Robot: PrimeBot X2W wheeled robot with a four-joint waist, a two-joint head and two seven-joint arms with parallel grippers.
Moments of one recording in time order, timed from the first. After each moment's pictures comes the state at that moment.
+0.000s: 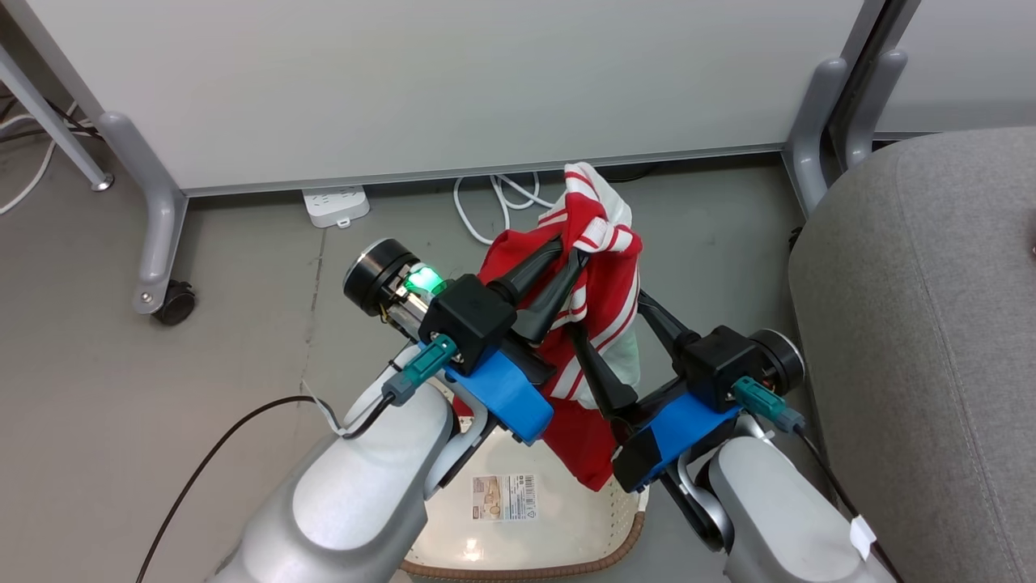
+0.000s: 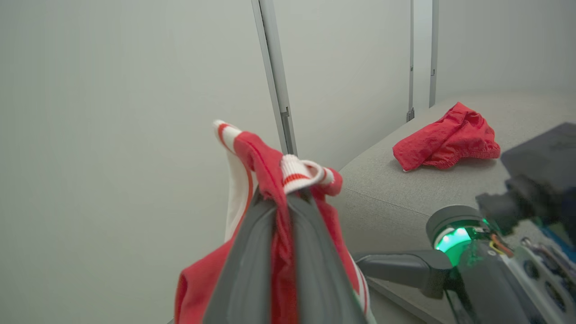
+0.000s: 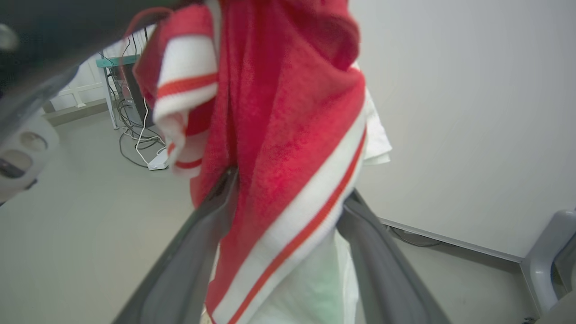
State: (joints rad) left arm -0.73 0.09 -0.75 0.40 -0.29 -0.07 -0.26; right arm -0.49 -0.06 0.45 0.50 0.16 0.13 -0.26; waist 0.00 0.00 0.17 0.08
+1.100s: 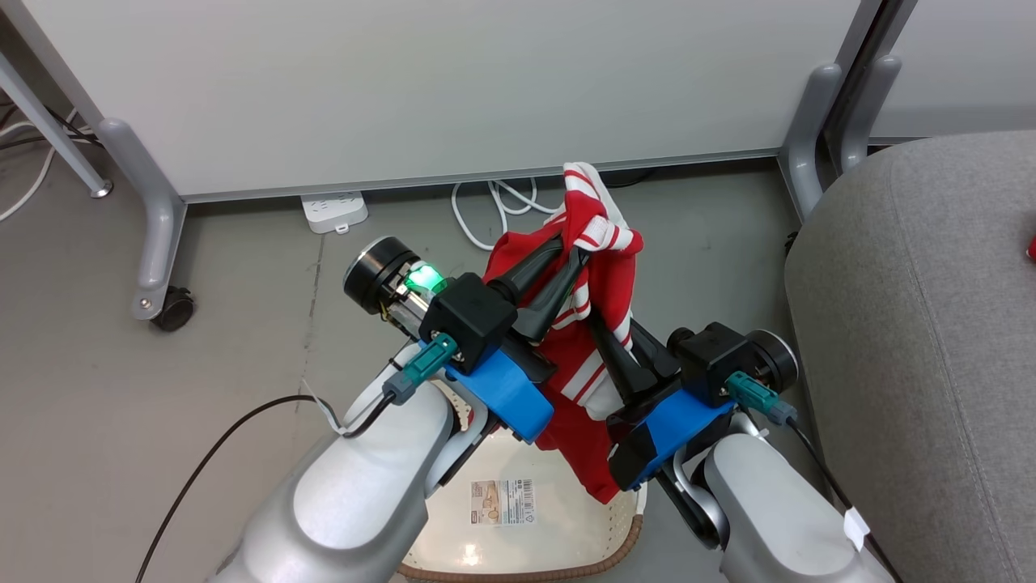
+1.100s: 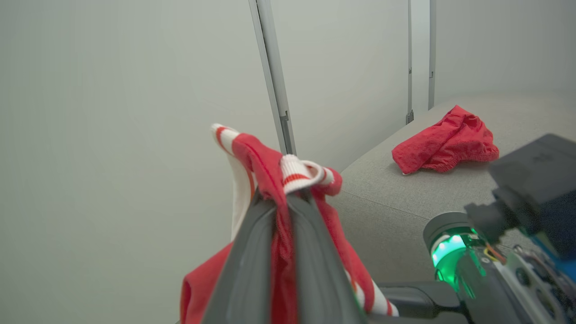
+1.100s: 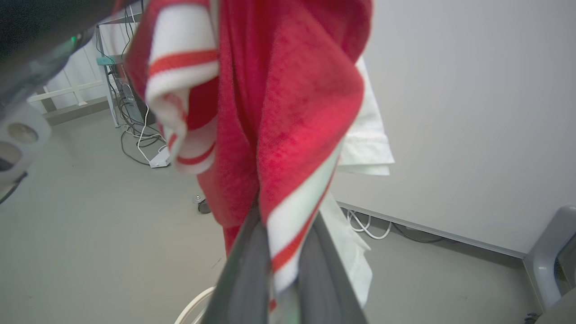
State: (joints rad) left arm -0.73 0.08 -0.74 0.40 -0.28 -0.07 -0.26; right arm -0.51 -0.06 0.47 0.55 0.19 0.13 -0.26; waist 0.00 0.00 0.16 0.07
